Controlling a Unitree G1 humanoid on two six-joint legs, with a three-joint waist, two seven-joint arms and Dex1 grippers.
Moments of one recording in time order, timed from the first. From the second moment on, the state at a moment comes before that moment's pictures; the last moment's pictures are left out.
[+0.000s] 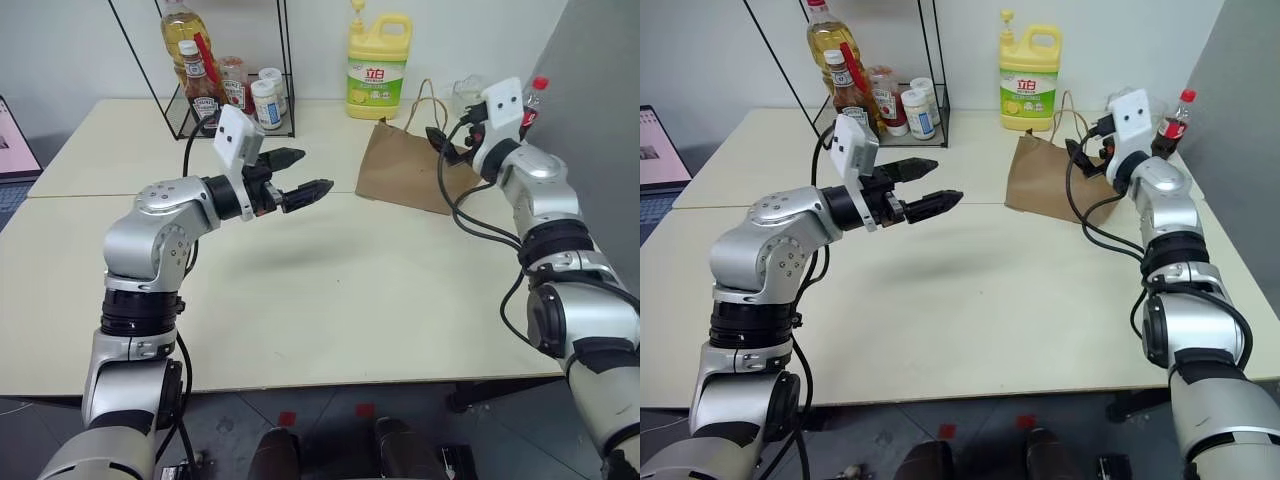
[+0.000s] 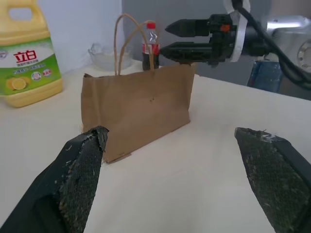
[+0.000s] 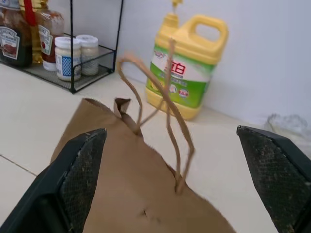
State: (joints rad) left arm -0.75 0.54 0.09 -0.05 -0.49 0.69 -0.82; right arm -1.25 -0.42 -0.08 1.13 0.06 -0.08 0.53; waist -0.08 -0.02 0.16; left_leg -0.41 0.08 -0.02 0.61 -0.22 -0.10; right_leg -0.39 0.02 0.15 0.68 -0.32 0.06
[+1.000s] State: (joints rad) left arm -0.61 0.60 0.17 -0.28 -0.59 0.81 -0.64; right arm -1.40 -0.34 -0.11 1.35 -0.06 -0.13 0.29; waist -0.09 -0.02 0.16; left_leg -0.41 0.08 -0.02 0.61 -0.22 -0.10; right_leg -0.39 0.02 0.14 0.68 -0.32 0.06
